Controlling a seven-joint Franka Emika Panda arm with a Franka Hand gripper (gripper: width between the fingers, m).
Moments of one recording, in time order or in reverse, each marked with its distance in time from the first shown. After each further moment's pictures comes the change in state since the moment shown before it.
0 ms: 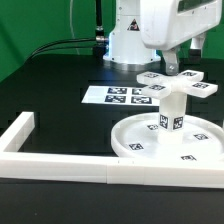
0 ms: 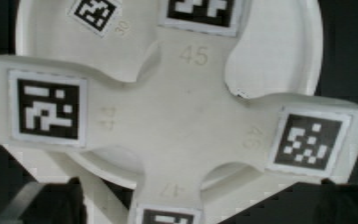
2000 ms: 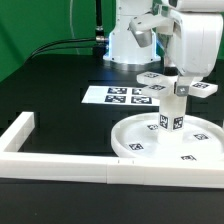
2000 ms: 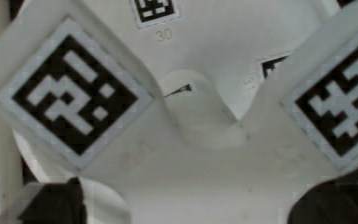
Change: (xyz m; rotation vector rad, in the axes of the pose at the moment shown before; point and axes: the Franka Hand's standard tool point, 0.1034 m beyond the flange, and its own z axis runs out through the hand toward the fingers) arm -0.014 0.006 0.032 0.010 -0.084 -0.623
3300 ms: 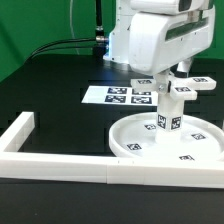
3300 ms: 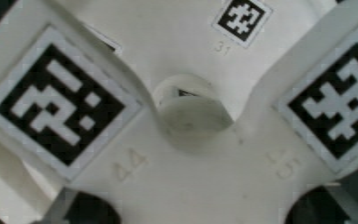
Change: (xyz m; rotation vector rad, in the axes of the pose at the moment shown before) arm -0.001 0.000 0.001 -0.008 0.017 0.787
